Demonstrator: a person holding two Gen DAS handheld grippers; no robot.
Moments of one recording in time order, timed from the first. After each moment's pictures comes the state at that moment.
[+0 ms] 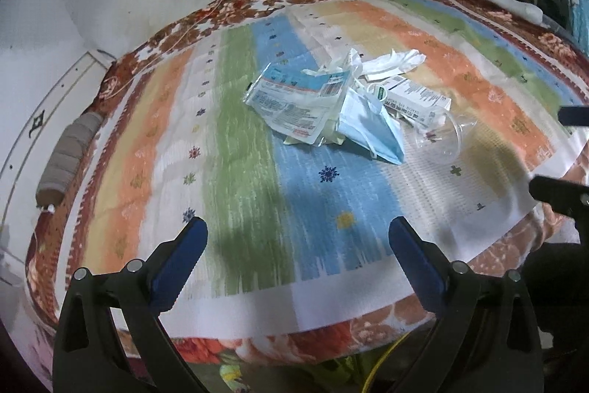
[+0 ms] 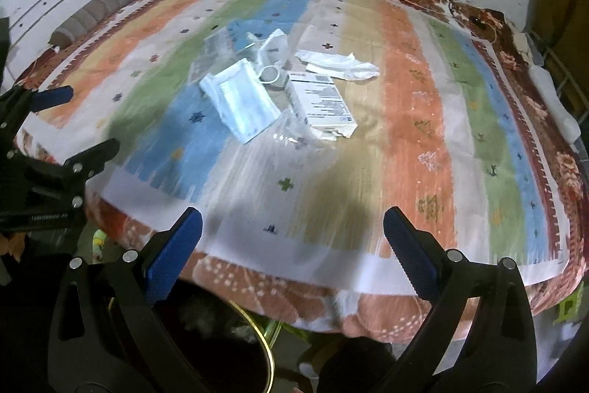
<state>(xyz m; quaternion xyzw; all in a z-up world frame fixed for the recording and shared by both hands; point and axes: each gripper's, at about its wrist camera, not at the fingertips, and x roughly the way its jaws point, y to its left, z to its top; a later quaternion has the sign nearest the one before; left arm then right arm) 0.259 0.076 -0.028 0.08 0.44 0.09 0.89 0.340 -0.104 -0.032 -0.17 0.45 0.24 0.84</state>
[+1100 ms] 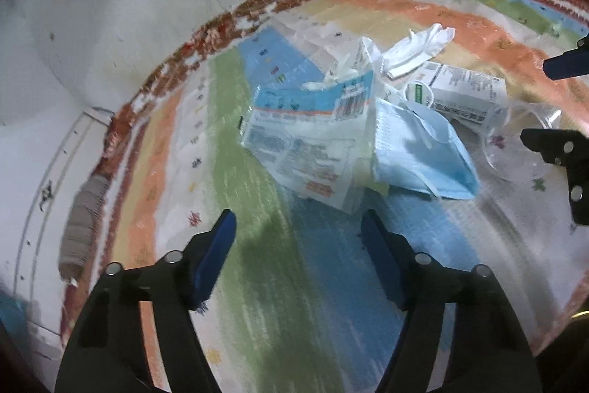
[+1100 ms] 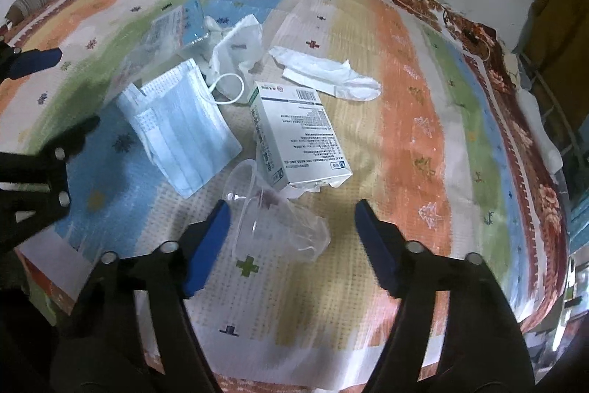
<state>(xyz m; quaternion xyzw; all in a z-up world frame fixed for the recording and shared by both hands) 0.343 0.081 -0.075 0.21 0.42 0.10 0.88 0.417 -0.046 -0.085 -0.24 0.45 0.18 0.84</state>
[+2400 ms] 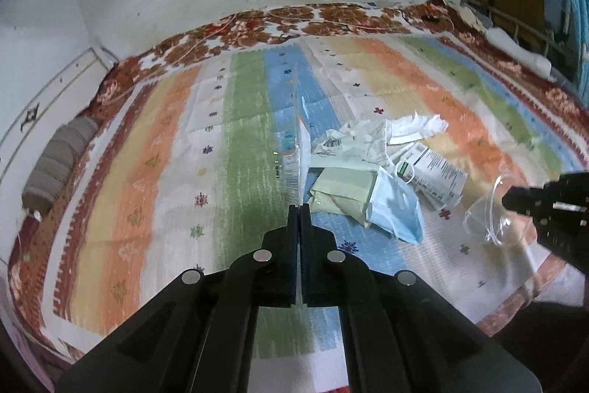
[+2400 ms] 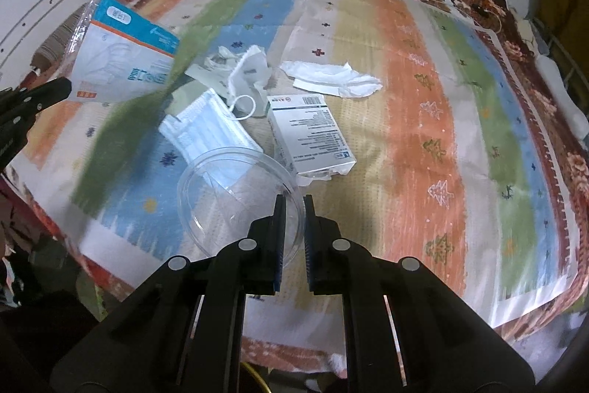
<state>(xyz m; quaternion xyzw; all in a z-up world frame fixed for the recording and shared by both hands) 0.306 0.120 0.009 0.01 0.41 0.09 0.91 0.400 -0.084 -0.036 -0.14 0.47 0.24 0.84</state>
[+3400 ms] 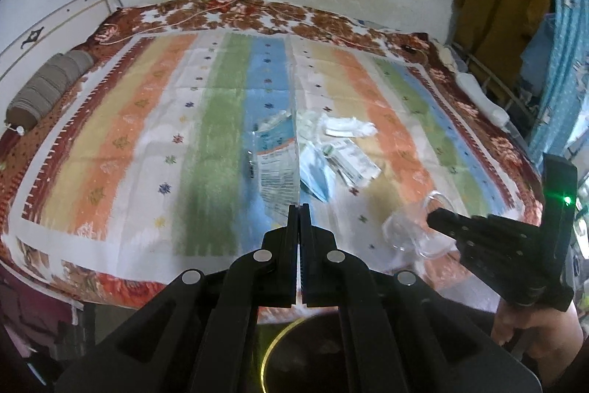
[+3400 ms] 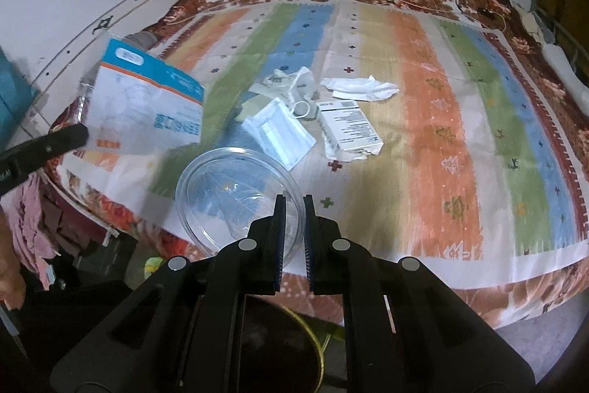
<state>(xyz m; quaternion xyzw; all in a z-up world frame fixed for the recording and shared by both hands) 0.199 0.087 0.064 -0.13 0.41 0.04 0.90 0.310 -0.120 0.016 -0.07 0.44 0.30 0.84</state>
